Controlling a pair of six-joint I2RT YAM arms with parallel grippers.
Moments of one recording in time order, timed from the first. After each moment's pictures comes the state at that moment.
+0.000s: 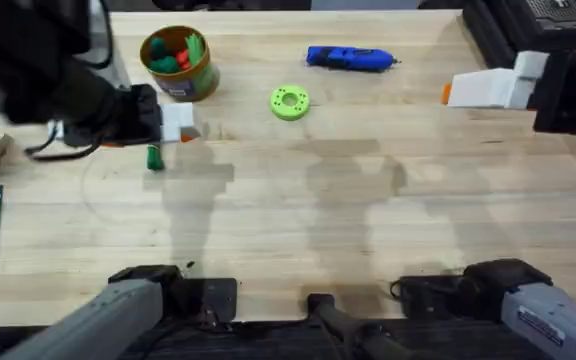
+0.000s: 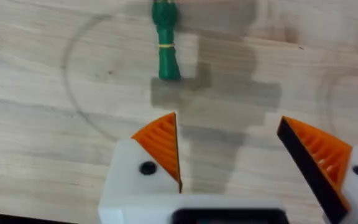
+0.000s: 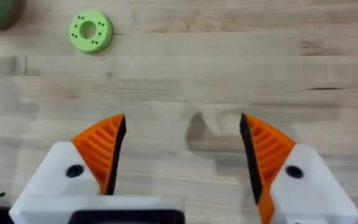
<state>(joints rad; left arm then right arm) 0.04 1.19 1.12 -1.21 -0.05 -0.11 0.10 0.92 1.21 -1.19 -0.09 0.18</state>
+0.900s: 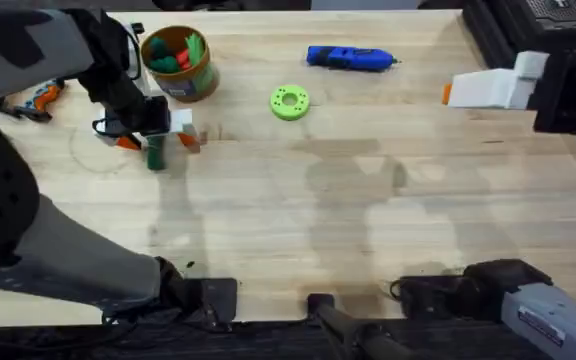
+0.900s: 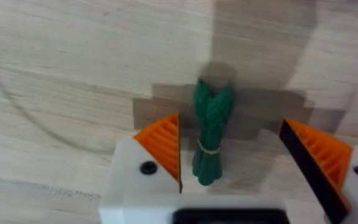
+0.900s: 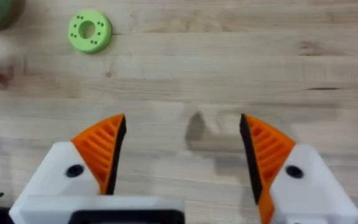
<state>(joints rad) 0.22 1.75 1.12 -0.86 -0.04 0.00 0.10 0.92 1.21 -1.19 -0.09 0.18</state>
